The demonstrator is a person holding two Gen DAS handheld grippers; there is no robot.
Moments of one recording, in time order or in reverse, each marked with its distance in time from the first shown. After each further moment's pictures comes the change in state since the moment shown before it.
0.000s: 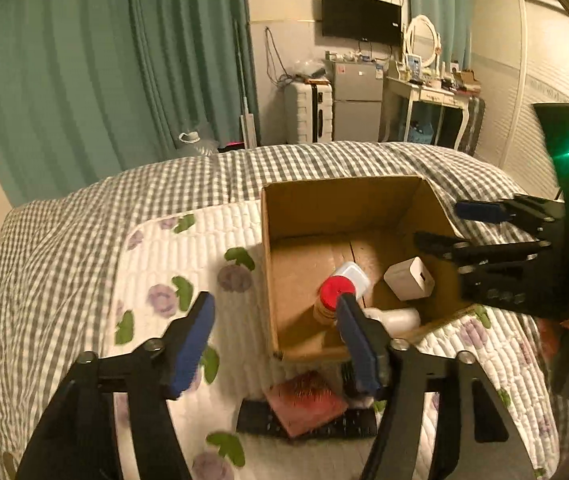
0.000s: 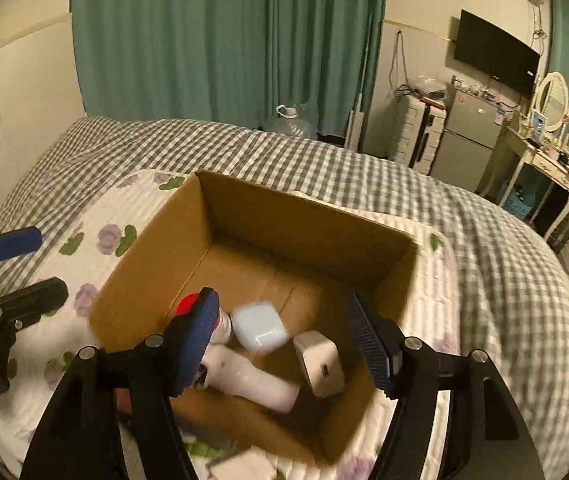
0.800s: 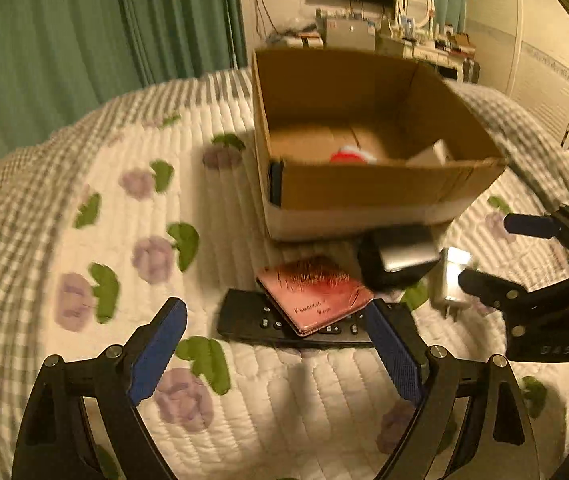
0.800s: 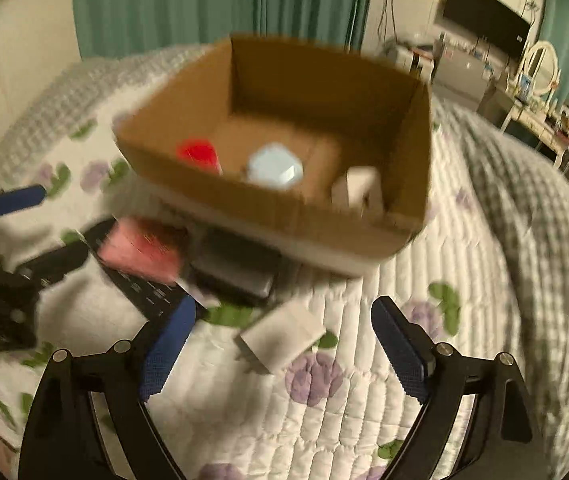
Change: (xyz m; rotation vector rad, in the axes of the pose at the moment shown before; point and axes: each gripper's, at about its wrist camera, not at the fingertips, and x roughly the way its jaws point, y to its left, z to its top) left arm 0.053 0.003 -0.111 0.041 0.142 -0.027; right arm 0.007 0.045 -0.129 0.020 0.178 -0.052
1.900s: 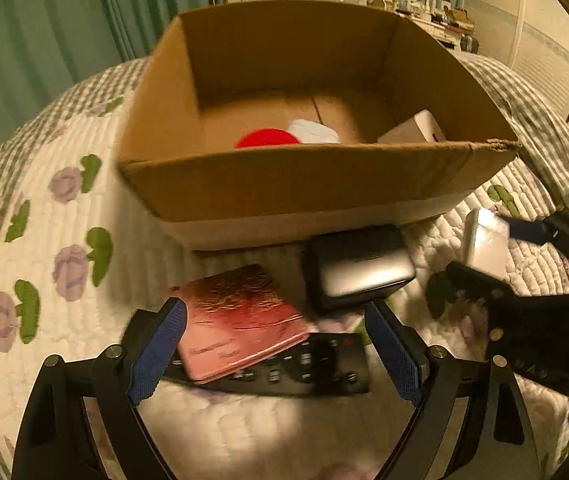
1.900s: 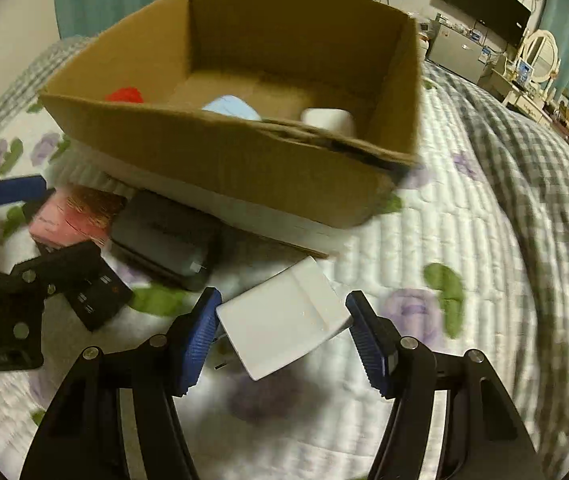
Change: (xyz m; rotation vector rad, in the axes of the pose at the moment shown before) left arm 0.048 -0.061 0.030 0.005 0.110 -0.023; right arm 0.031 -0.043 -0.012 -0.011 0.057 -0.047
